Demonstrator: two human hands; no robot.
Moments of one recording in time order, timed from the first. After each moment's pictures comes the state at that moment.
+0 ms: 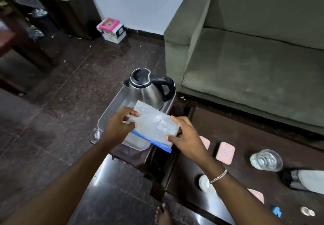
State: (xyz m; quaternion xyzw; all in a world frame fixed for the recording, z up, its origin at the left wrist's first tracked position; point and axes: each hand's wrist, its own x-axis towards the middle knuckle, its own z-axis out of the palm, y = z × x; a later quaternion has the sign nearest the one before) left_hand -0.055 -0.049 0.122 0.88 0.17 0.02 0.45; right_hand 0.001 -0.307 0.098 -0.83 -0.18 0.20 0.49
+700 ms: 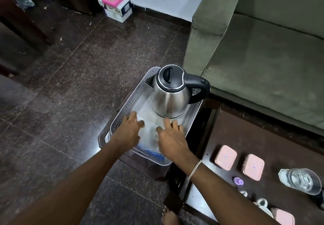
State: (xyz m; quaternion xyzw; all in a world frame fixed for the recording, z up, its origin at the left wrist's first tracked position) left_hand -0.027 0.049 0.010 0.97 0.07 -0.21 0.11; right_hand 0.019 -0.141 0.020 -0.92 -0.33 0.19 0.06
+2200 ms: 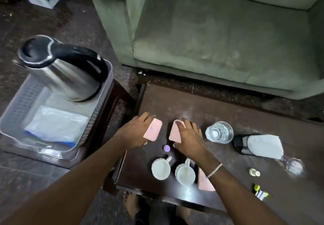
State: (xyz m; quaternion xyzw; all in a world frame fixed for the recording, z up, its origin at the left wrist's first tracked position) left_hand 0.027 -0.266 -0.038 0.94 -0.19 -0.25 0.10; right_hand 0.021 -0.509 -0.037 -0.96 -0.13 0.23 0.08
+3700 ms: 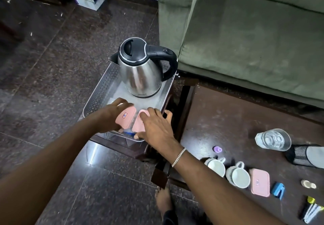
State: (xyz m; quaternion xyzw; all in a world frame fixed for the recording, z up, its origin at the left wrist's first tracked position) left_hand -0.019 0.028 0.033 0.94 -0.04 -0.28 0.18; right_hand -0.015 -0.190 0.022 -0.94 -0.26 0.15 0.15
